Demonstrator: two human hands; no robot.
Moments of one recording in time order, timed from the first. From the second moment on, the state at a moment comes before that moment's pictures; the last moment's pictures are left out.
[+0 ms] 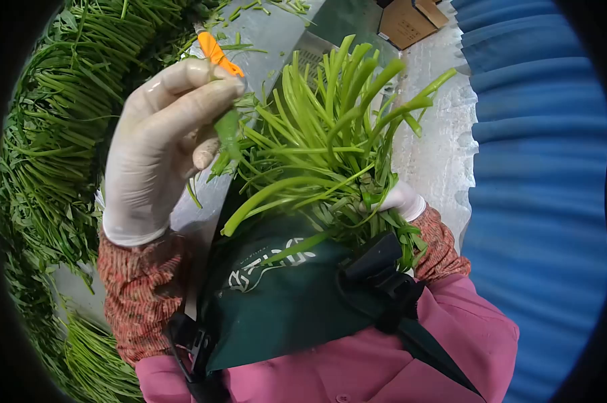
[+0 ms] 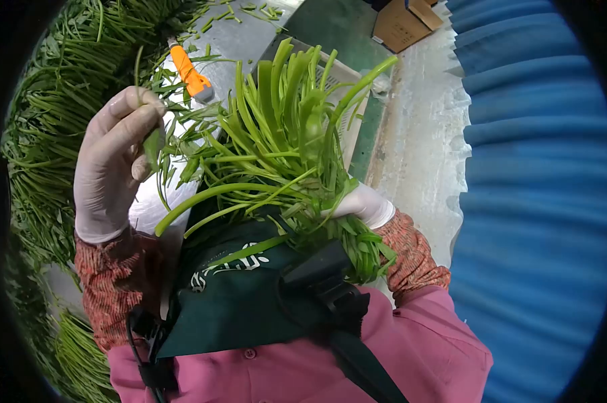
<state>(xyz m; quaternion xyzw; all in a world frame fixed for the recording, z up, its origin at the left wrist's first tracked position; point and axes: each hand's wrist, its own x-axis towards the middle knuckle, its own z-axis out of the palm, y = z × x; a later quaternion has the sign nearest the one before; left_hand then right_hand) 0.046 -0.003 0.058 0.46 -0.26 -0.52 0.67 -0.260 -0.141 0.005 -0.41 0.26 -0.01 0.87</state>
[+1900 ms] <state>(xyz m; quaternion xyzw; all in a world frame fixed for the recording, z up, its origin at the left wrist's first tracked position) -0.022 0.002 0.026 0.51 -0.27 -0.58 0.57 -0.242 -0.209 0.053 -0.93 0.27 -0.22 0.15</state>
